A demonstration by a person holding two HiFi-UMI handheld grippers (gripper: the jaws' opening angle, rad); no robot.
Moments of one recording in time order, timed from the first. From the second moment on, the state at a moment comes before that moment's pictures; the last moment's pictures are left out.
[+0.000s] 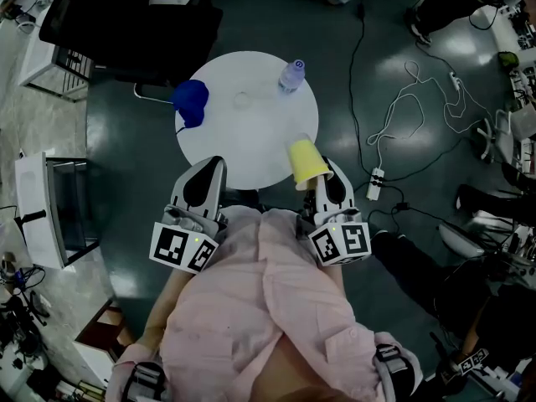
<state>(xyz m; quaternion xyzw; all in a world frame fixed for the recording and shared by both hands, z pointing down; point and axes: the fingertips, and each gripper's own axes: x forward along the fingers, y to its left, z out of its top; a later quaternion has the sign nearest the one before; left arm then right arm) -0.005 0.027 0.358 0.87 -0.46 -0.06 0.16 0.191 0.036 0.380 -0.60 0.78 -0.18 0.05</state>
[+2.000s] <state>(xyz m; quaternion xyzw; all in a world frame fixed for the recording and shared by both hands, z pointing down) -0.009 0.031 0.358 0.87 -0.46 -0.07 0.17 0.191 0.040 0.381 -0.60 0.78 -0.18 0.05</state>
